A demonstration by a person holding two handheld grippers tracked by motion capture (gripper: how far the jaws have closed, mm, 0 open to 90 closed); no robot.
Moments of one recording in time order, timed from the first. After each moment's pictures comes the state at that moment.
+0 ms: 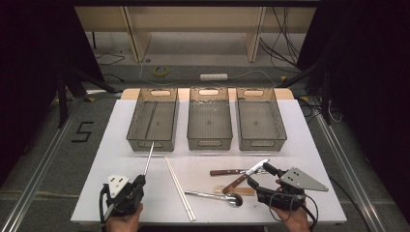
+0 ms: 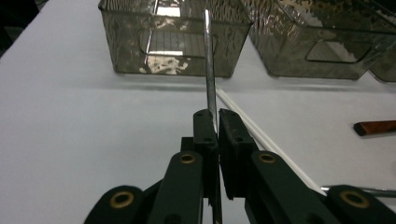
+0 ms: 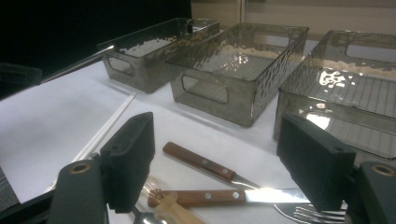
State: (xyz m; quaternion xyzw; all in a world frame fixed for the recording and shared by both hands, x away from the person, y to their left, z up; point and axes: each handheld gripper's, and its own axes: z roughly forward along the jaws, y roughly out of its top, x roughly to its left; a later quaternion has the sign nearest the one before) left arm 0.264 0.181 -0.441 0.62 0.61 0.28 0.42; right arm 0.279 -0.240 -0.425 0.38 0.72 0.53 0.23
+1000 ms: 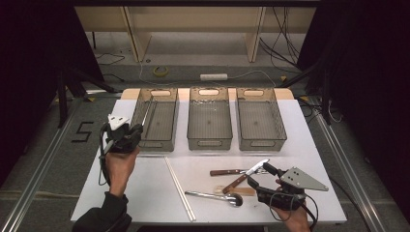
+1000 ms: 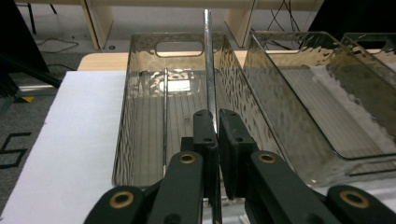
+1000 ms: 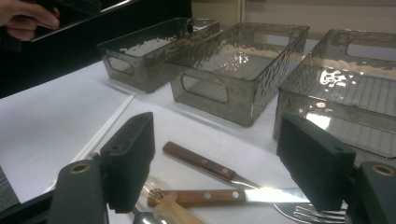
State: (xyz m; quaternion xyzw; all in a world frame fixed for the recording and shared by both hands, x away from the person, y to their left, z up) left arm 0.400 0.200 -0.385 0.64 0.58 0.29 0.41; right arm 0.280 -0.241 -0.426 0.38 0.72 0.53 0.22
